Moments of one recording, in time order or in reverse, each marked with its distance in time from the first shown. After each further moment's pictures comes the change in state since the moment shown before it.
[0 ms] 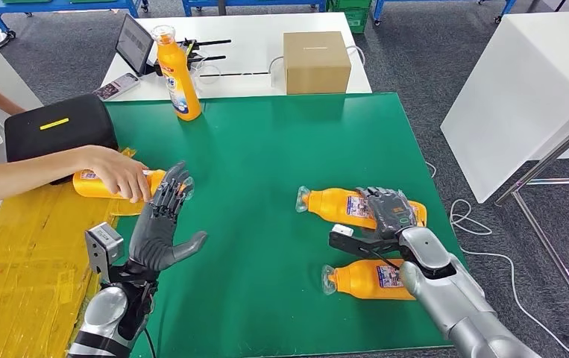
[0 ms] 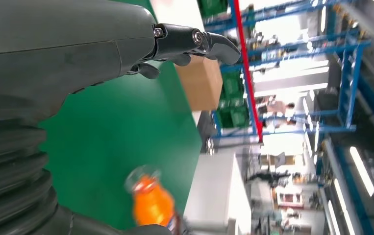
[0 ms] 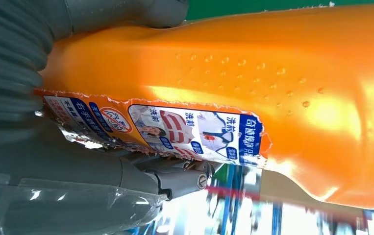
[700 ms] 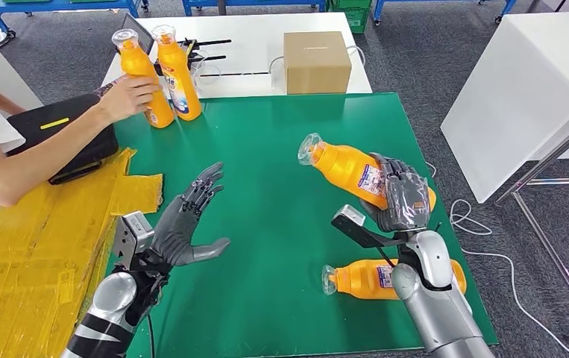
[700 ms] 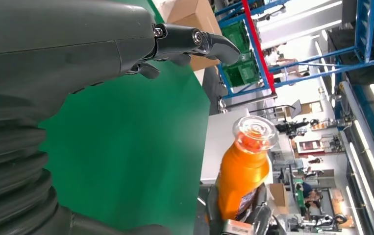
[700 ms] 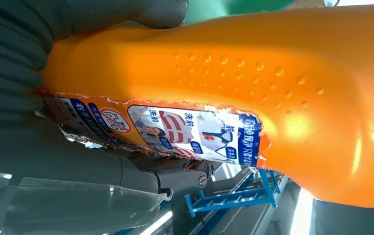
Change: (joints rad) left arm -0.090 0.047 -0.114 0.033 -0.018 -0.070 0.072; right arm 0.143 0.139 -0.265 -0.259 -0.010 -0.281 -0.095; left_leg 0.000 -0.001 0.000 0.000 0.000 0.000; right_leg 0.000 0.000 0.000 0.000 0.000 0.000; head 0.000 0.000
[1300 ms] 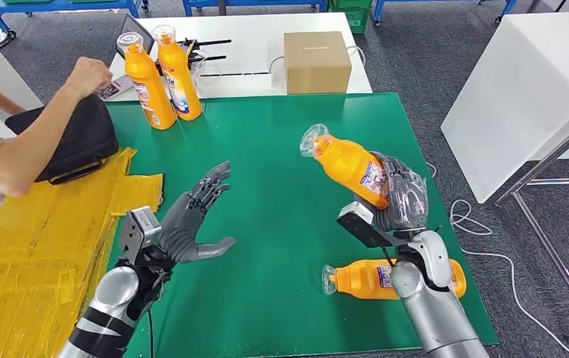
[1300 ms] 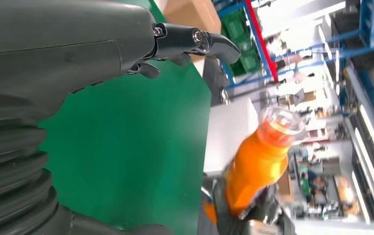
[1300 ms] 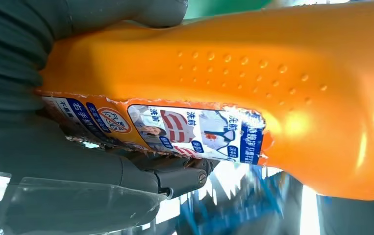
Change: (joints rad) left arm -0.050 0.016 -0.045 0.017 0.024 -0.041 0.033; right arm 0.007 0.042 -0.026 -0.028 -0.243 0.078 -0.126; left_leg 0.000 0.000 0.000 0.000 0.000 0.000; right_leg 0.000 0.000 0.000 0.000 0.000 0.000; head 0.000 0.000
